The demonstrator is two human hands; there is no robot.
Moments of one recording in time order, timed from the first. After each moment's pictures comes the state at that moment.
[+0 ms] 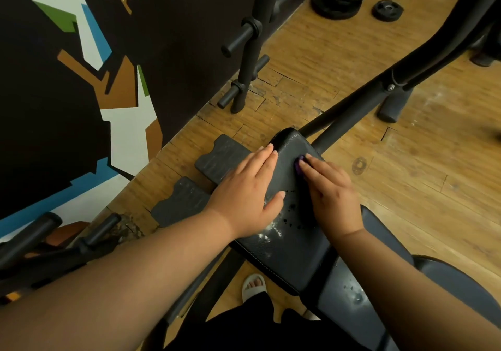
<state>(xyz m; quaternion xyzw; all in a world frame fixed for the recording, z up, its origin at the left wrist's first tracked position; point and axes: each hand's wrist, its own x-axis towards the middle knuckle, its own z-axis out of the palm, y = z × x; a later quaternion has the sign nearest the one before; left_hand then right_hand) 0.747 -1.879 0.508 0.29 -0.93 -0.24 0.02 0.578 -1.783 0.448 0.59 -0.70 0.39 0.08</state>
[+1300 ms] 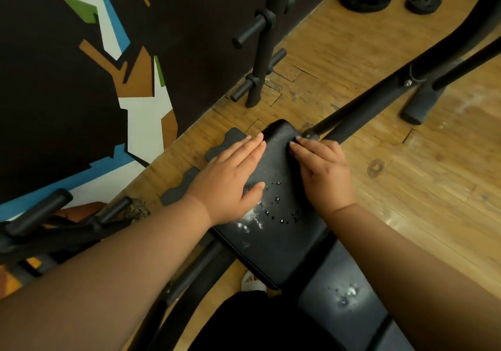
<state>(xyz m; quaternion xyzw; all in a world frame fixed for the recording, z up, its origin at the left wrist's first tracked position) 0.744 -1.877 0.498 0.30 -0.94 -0.18 0.03 0.544 -1.805 0.444 0.62 -0.66 0.41 0.09</state>
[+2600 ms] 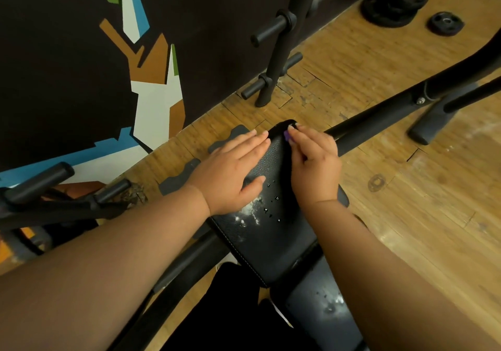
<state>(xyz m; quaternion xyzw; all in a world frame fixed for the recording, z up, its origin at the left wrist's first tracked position) 0.745 -1.876 0.500 0.31 -0.93 -0.16 0.06 0.571 -1.830 0.457 0.54 -0.67 0.50 0.05</state>
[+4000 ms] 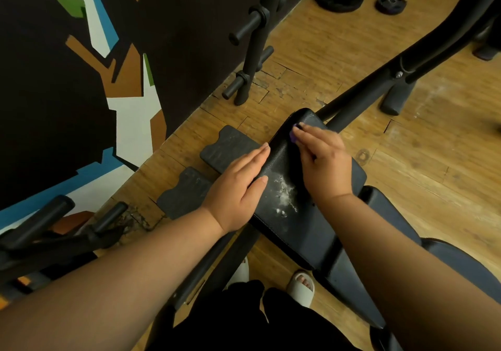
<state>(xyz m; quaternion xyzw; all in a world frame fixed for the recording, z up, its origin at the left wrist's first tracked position) 0.800 -1.871 0.487 0.29 -0.86 -0.40 0.14 0.620 -1.813 0.474 0.53 -0.72 0.44 0.06</state>
